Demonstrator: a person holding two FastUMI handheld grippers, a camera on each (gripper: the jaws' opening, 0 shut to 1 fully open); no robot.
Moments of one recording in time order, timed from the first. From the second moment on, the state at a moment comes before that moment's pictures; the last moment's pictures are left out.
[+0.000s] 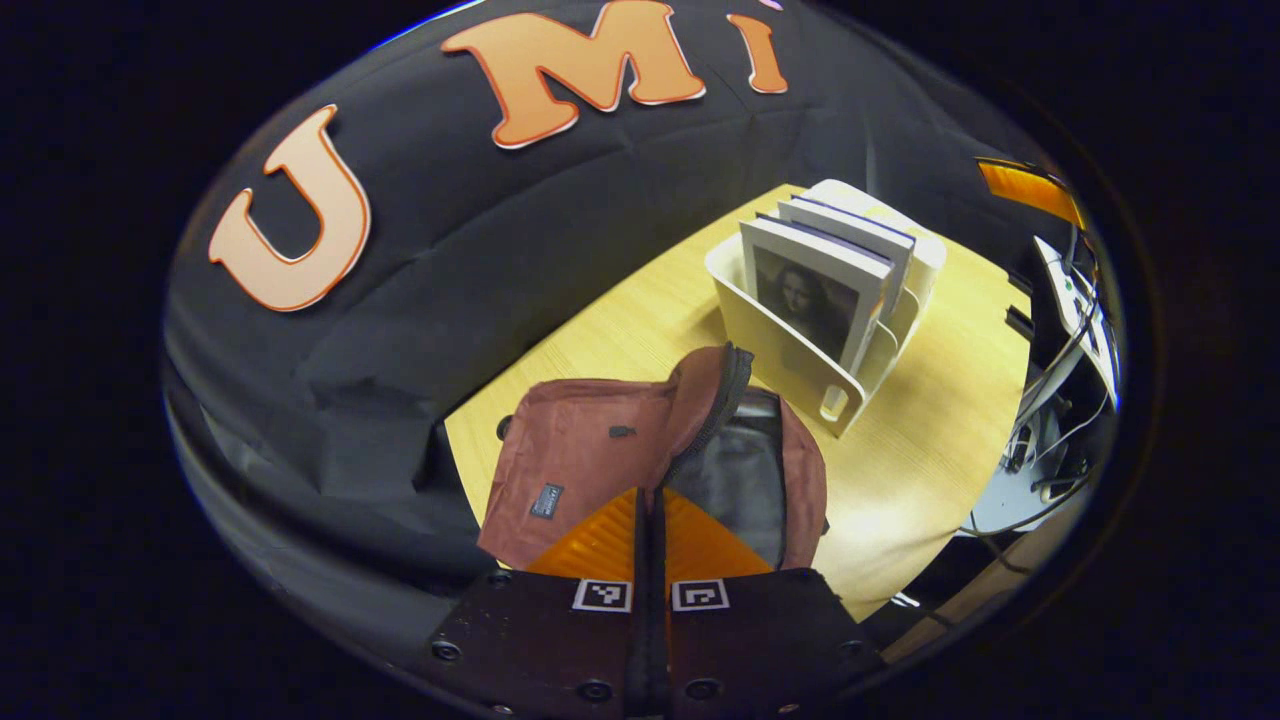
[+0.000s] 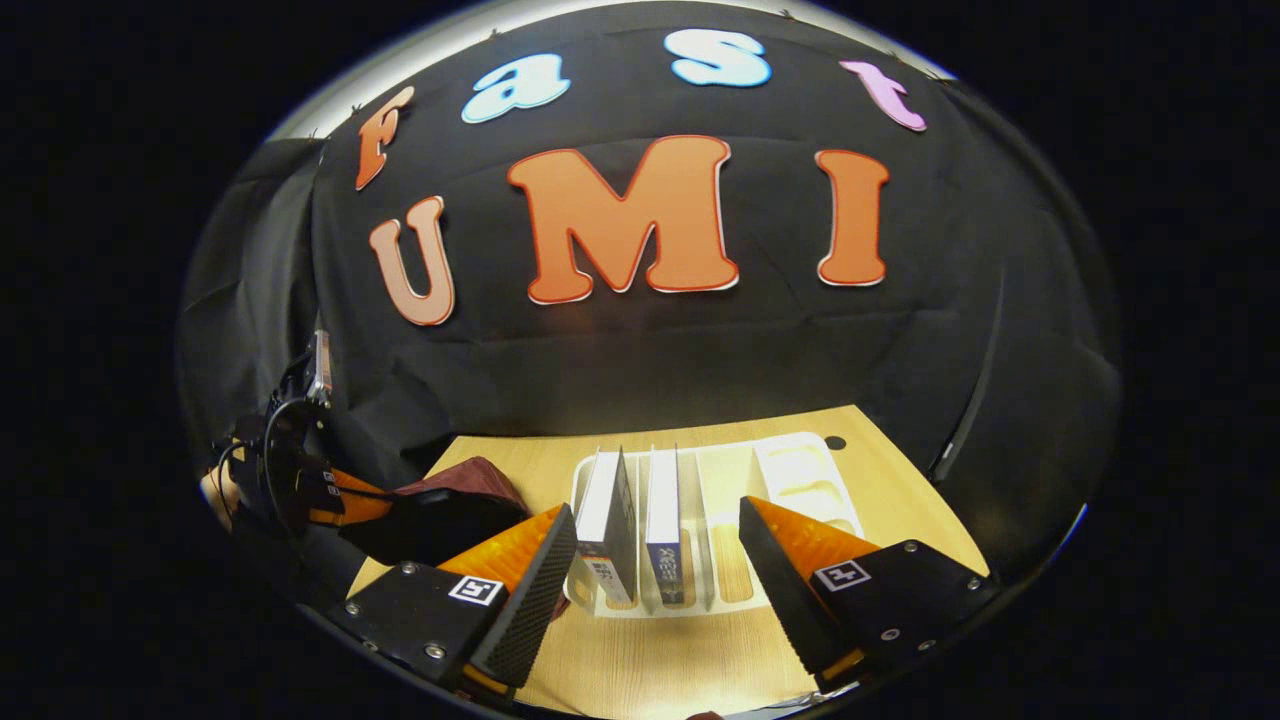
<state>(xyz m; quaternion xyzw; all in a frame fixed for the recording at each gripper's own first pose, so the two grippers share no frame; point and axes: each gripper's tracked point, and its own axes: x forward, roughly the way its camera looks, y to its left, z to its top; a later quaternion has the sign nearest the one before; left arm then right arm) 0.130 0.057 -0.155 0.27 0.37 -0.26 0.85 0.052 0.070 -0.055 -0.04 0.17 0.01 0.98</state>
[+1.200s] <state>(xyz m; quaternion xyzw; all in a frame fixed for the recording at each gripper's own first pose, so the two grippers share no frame) 0.155 0.080 -0.154 0.24 0.39 -0.26 0.85 0.189 0.126 -0.177 -0.10 0.61 -0.01 0.79</state>
